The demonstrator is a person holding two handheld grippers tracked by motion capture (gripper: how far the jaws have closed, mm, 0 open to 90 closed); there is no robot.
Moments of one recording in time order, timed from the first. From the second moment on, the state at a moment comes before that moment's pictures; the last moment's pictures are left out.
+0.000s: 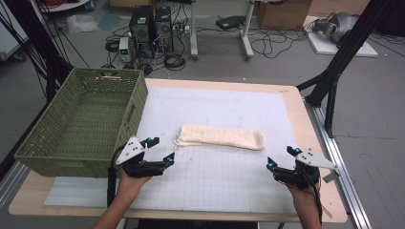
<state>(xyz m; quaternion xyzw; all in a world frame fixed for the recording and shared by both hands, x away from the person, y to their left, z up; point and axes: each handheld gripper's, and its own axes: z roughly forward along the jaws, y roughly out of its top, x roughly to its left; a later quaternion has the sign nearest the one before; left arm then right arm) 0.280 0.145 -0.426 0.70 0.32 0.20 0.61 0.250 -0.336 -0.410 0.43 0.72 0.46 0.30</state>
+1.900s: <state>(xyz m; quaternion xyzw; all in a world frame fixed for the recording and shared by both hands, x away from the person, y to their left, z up) 0.342 0.104 -0.370 0.72 0.34 0.18 0.58 0.252 -0.342 -0.408 0.43 0.72 0.45 0.31</state>
